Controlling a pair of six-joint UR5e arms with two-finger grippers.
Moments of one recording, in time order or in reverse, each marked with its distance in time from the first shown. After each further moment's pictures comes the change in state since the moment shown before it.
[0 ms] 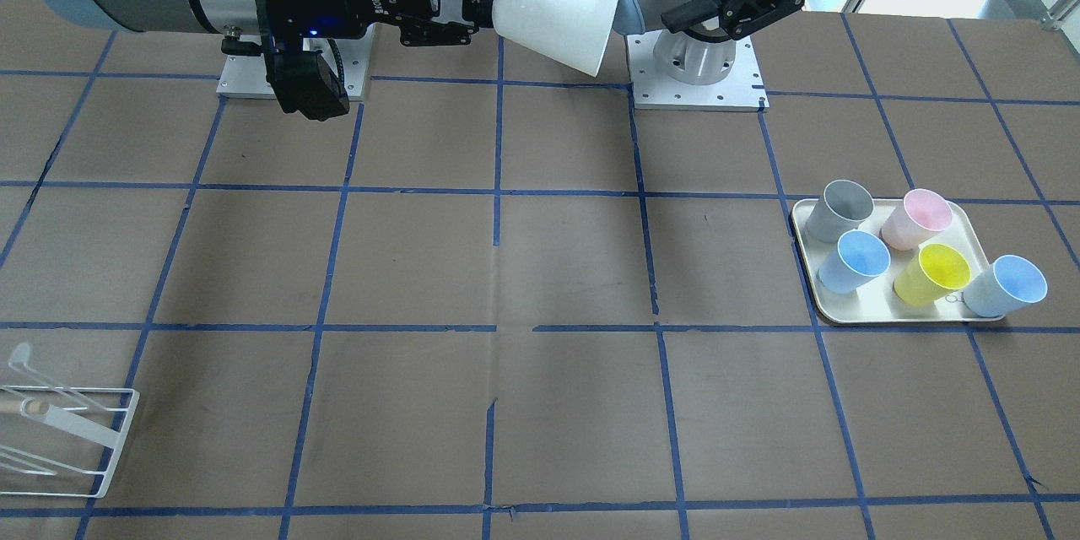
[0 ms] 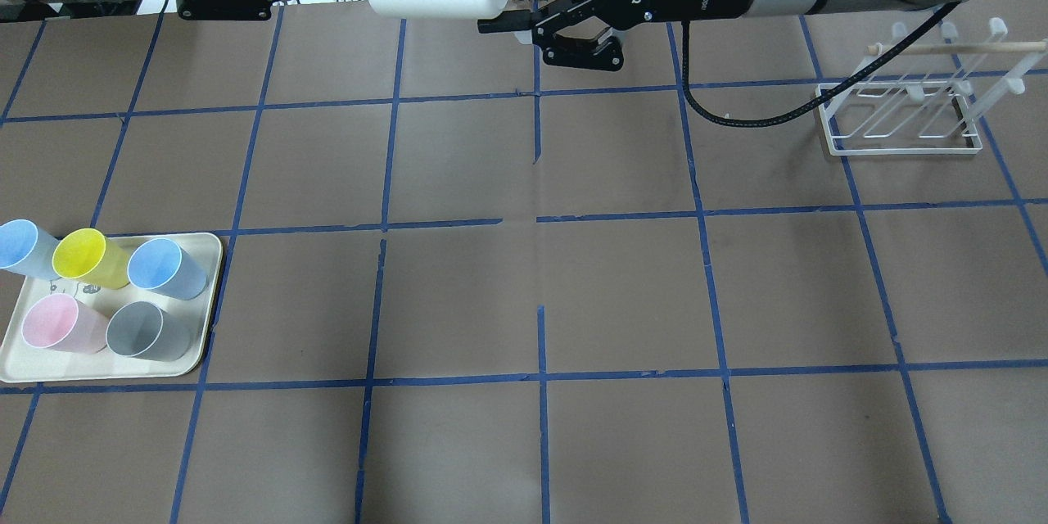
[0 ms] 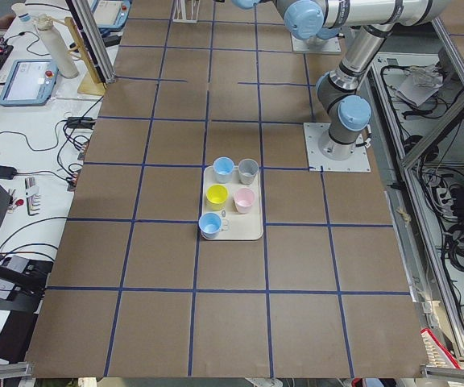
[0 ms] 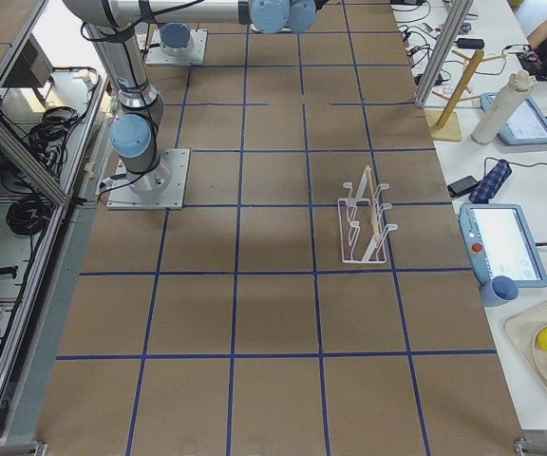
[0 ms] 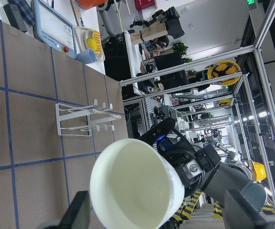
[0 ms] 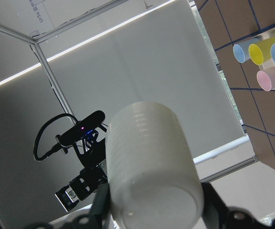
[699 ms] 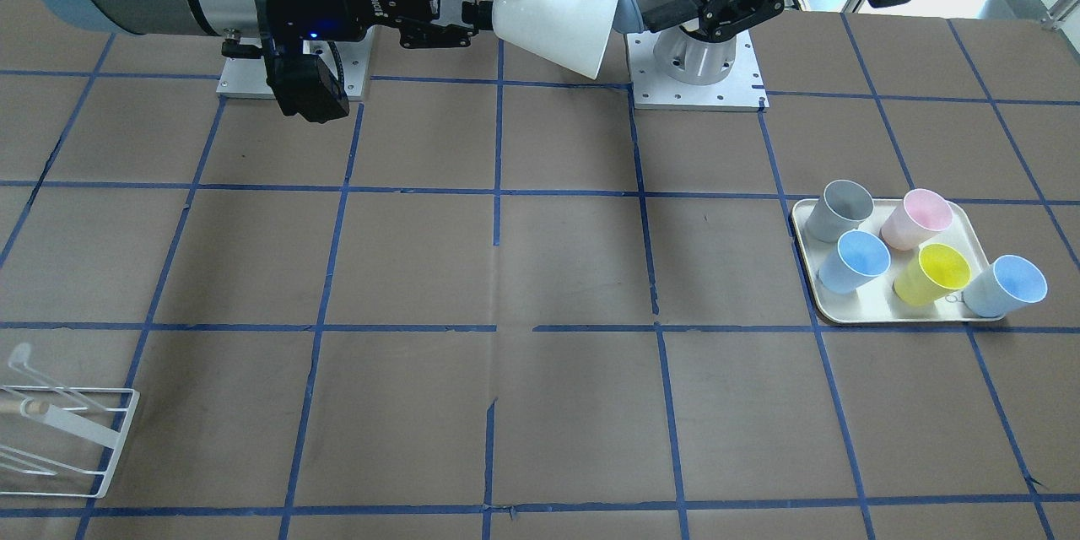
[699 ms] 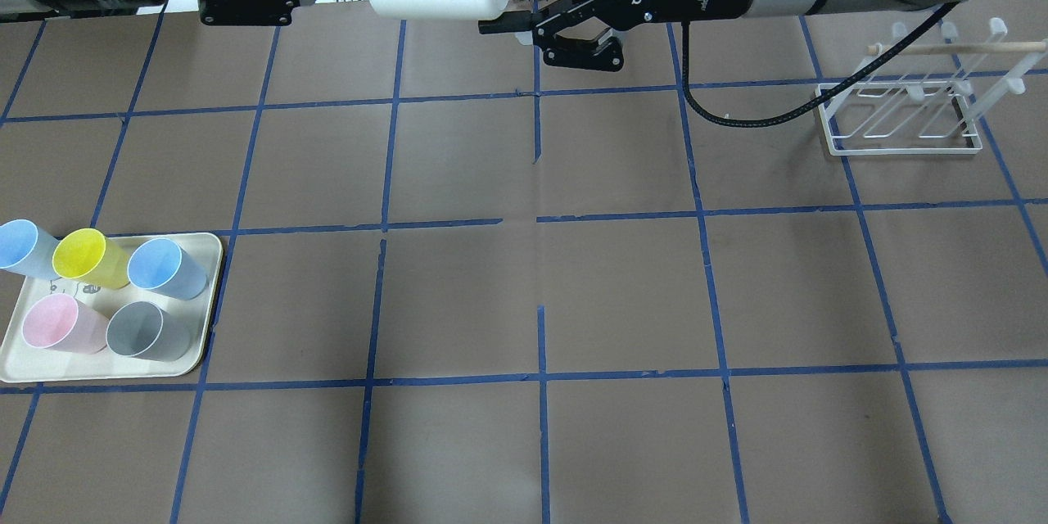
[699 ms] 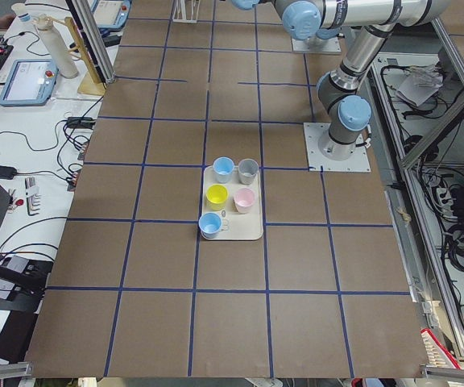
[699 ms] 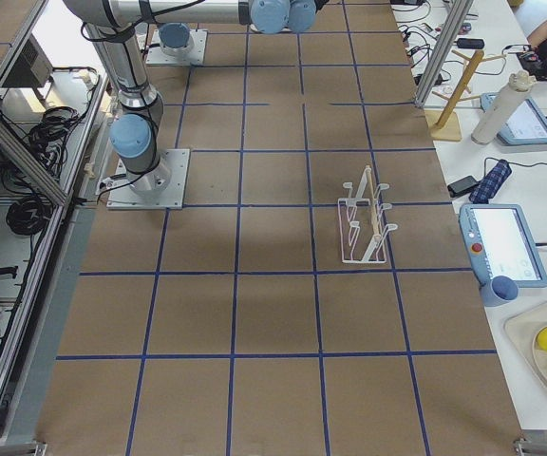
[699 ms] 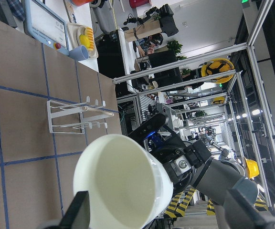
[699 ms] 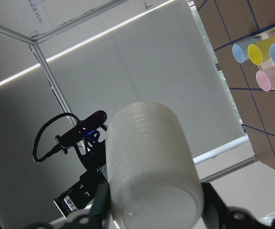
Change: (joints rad) left arm -0.031 -0.007 -0.013 0.005 -0.028 -0.003; right arm 0.000 0.004 0.000 -0.001 -0.002 0.000
